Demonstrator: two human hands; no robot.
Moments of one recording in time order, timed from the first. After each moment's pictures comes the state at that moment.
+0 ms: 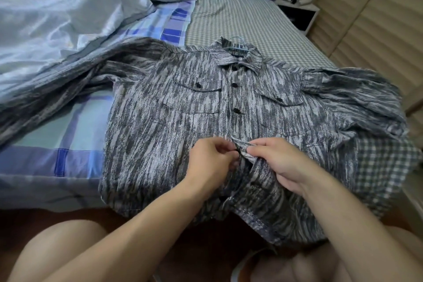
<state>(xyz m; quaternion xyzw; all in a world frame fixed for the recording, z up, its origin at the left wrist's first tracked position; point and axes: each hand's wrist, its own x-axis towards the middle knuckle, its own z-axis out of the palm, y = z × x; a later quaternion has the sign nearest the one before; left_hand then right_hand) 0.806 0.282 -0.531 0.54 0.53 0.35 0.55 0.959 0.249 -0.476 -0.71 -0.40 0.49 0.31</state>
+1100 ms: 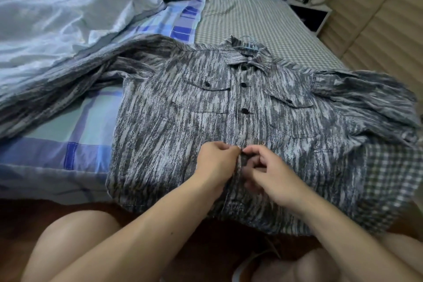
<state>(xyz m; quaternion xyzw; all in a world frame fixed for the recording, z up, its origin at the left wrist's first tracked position) 0.815 0.286 -0.530 0.41 0.58 0.35 0.61 0.948 0.234 -0.513 -0.67 -0.51 0.45 0.30</state>
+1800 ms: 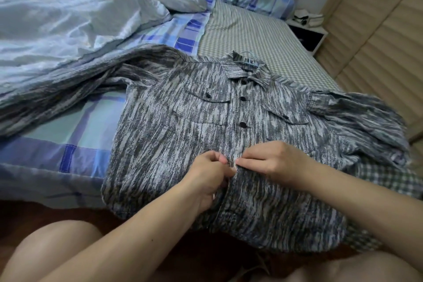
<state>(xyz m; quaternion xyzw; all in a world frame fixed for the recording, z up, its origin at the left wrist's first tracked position) 0.798 0.286 -0.527 0.33 0.49 0.33 0.73 0.998 0.297 -0.486 -0.28 -0.96 -0.07 0.04</state>
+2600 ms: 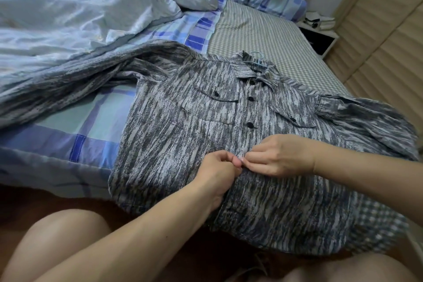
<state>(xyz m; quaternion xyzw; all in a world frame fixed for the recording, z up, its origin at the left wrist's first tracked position) 0.805 0.277 -0.518 0.35 0.50 0.35 0.71 1.002 0.337 -0.478 -0.04 -0.98 -0.15 -0.13</state>
